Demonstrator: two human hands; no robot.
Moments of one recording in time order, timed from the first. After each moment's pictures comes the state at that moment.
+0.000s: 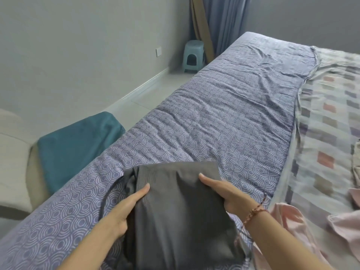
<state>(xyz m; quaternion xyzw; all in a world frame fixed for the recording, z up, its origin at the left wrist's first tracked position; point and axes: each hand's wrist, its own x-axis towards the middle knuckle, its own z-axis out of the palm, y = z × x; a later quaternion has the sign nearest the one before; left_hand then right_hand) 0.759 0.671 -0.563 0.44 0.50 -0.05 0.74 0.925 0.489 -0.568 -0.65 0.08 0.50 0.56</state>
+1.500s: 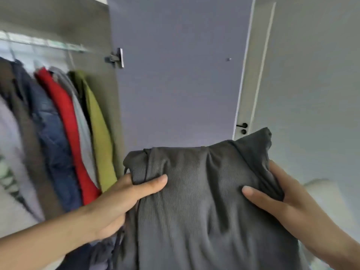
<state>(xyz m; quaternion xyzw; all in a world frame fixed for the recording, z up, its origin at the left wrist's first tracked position) 0.244 0.221 -0.031 0.36 0.56 0.63 0.39 0.459 0.367 -0.031 -0.21 -0.78 0.46 0.37</state>
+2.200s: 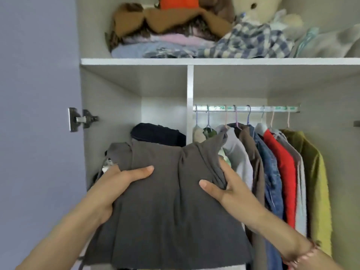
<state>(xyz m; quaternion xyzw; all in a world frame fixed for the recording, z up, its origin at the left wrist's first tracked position) 0.065 -0.176 0.085 0.01 0.70 0.71 -0.11 0.036 0.049 0.059 0.29 -0.75 0.58 0.16</state>
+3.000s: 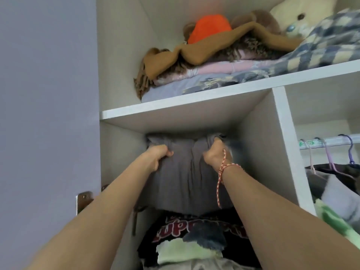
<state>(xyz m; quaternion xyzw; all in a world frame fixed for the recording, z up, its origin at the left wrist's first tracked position) -0.250 -0.287 0.261 -0.02 0.76 0.61 -0.22 -0.285 -0.137 0.237 0.05 -0.83 0.46 0.31</state>
